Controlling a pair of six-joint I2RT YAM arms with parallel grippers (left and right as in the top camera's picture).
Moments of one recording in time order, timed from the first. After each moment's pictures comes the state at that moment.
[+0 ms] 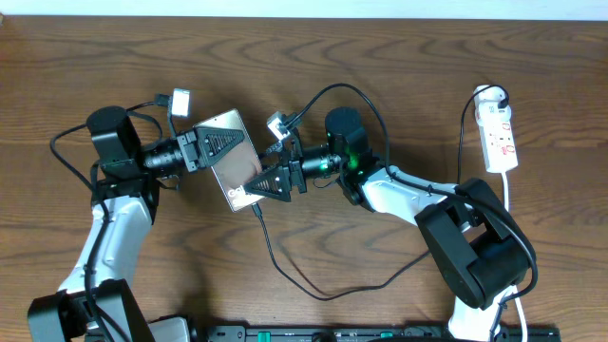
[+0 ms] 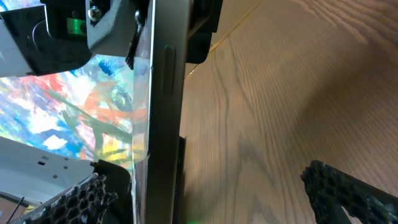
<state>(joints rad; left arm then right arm) 0.21 1.43 0.74 0.26 1.40 -0.59 0.61 1.95 1.01 0.71 -1.14 0.60</state>
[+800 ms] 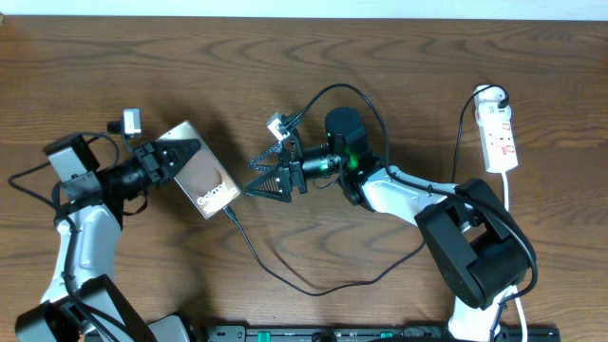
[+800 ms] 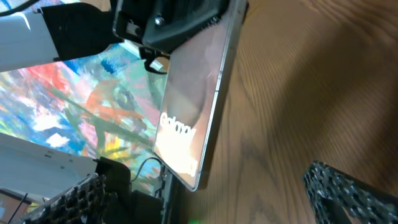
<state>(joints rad) 0.47 1.43 0.73 -0.10 1.36 -0.42 0.61 1.95 1.01 0.71 -1.16 0.60</state>
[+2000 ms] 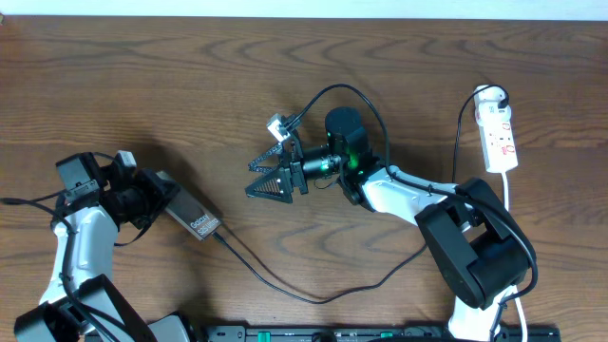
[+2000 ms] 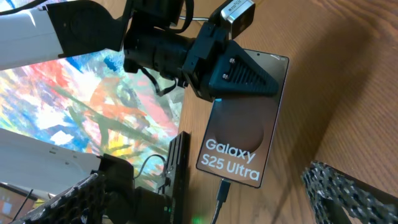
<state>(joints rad) 0.49 1.43 0.73 -0.51 0.63 -0.38 0.60 1.95 1.01 0.70 -1.17 0.60</state>
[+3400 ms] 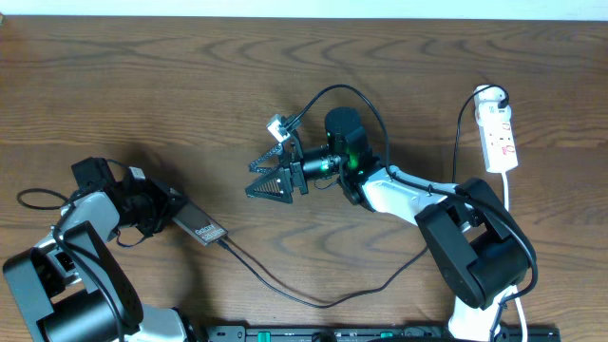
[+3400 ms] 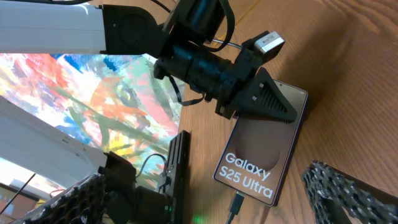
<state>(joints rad) 0.49 1.66 0.73 -0.48 0.59 -0.44 0.60 1.95 1.01 0.69 -1.17 0.60</state>
